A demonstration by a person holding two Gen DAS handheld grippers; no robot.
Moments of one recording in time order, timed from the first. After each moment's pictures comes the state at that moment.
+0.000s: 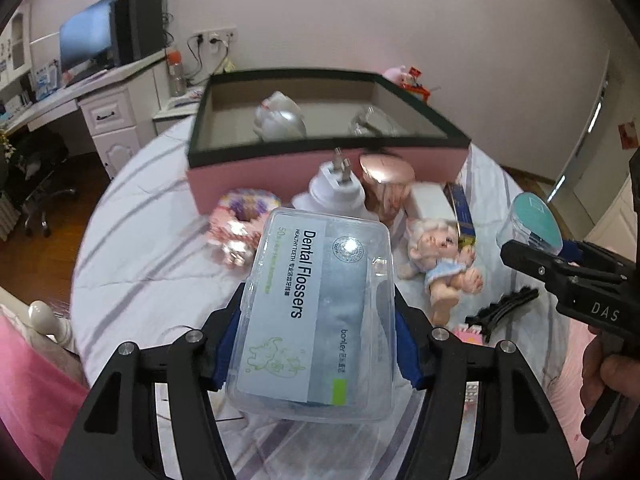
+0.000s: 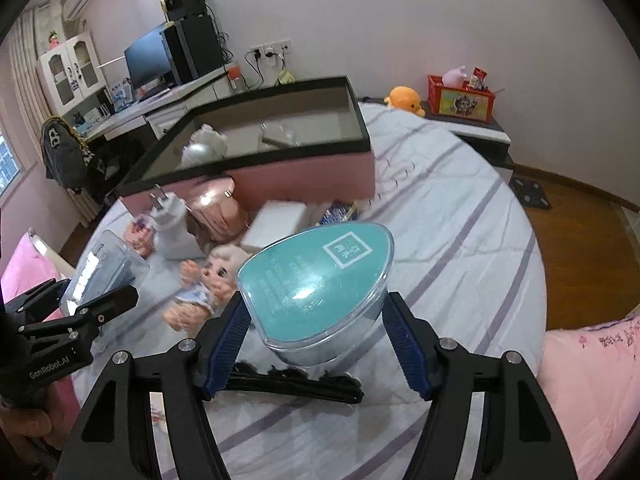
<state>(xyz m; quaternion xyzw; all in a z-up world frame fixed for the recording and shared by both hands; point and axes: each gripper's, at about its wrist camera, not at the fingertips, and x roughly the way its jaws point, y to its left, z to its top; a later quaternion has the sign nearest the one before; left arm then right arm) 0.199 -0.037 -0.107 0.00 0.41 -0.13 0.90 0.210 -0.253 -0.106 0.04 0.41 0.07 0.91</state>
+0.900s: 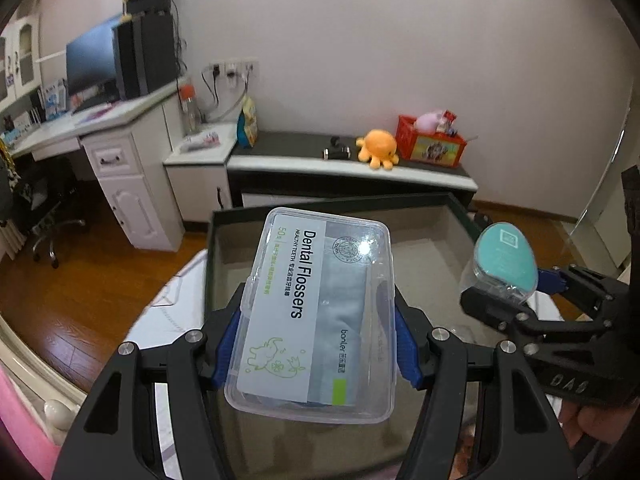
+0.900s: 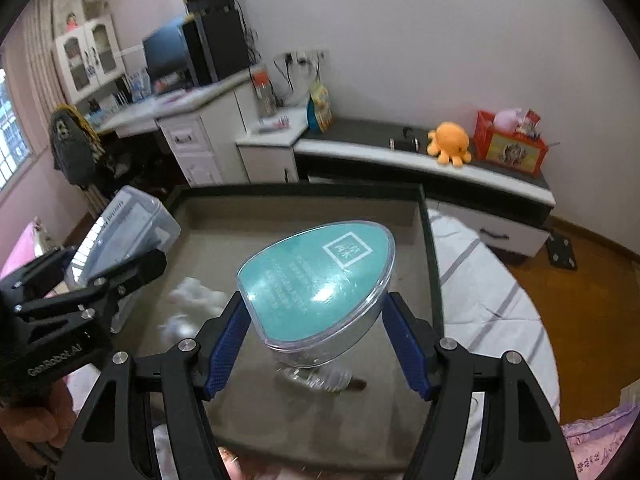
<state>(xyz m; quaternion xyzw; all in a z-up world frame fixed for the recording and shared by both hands) 0.419 -0.037 -0.057 -0.01 0.39 -0.09 0.92 0.428 -0.205 -0.068 0.00 0.42 0.12 0.90</state>
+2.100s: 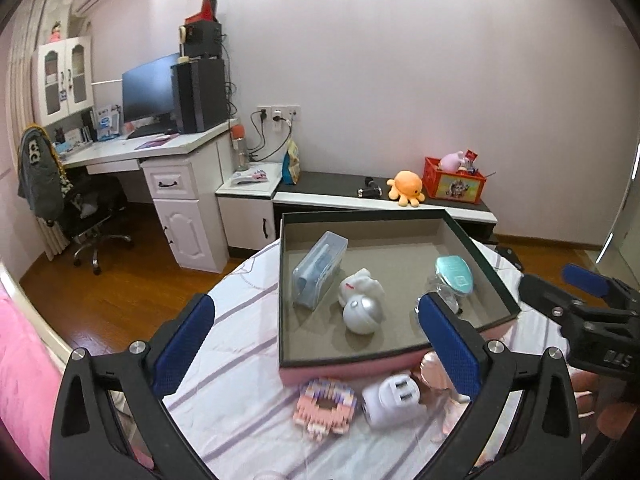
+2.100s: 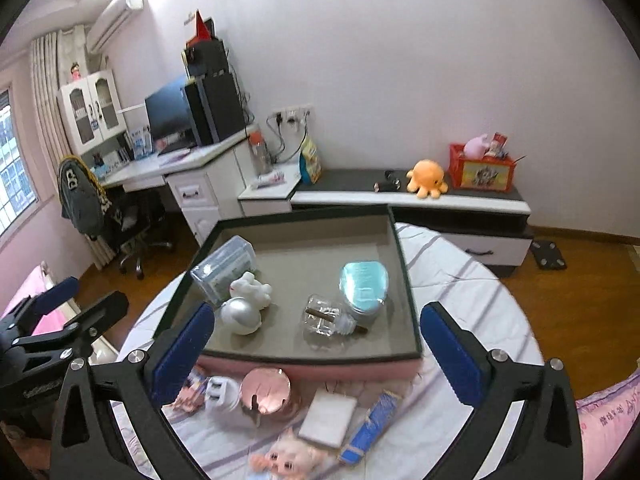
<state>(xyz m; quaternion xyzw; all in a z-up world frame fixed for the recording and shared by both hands) 0.261 -0.011 -0.005 -0.01 0.29 -0.02 0.96 0.288 -0.221 -0.010 0.05 0.30 0.09 0.95</state>
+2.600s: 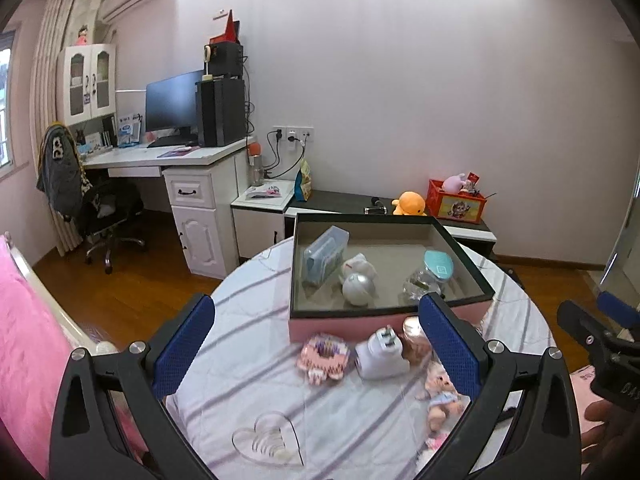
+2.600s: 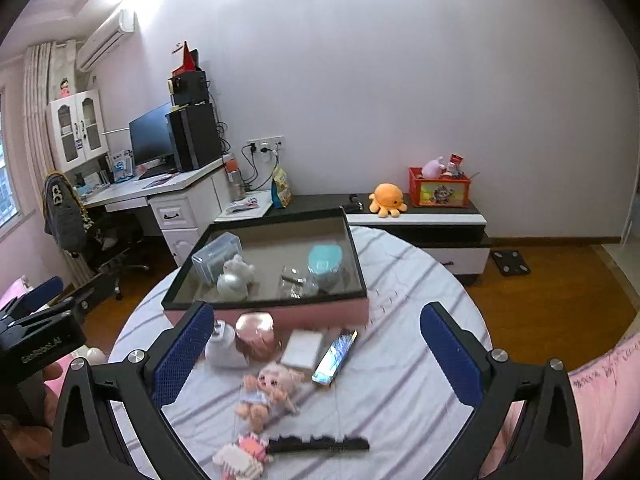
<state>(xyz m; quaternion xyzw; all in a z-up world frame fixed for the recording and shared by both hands) 0.173 -0.011 0.000 -0.02 0.25 0.00 0.97 0.181 -0.238 -0.005 0.05 0.26 0.03 0.97</state>
